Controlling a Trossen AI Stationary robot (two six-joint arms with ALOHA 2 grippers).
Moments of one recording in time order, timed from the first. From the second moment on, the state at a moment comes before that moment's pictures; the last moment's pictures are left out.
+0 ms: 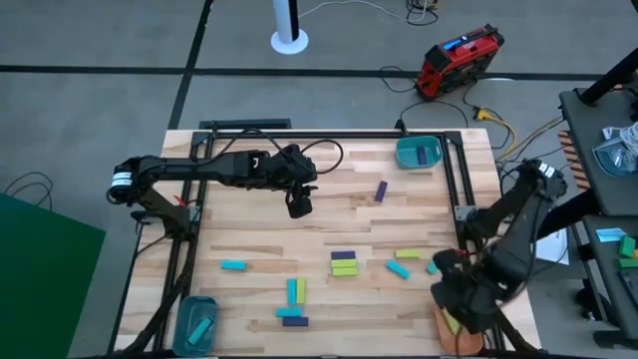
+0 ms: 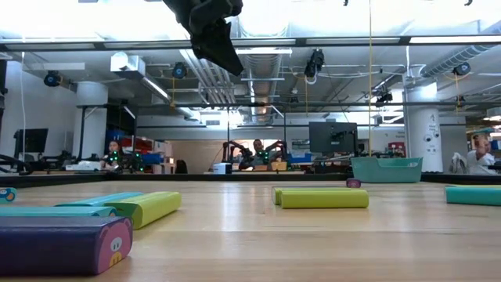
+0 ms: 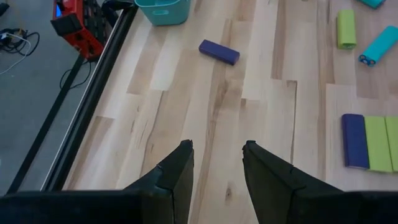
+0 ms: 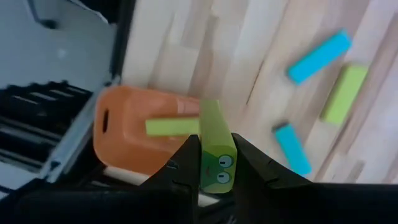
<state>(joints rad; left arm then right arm) 0.11 1.54 1.34 -0.60 -0.20 0.04 0.91 1.42 1.35 -1.29 -0.07 0.63</state>
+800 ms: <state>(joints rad) 0.11 1.54 1.34 -0.60 -0.20 0.04 1.18 1.55 1.16 -0.93 -0.05 0.86</state>
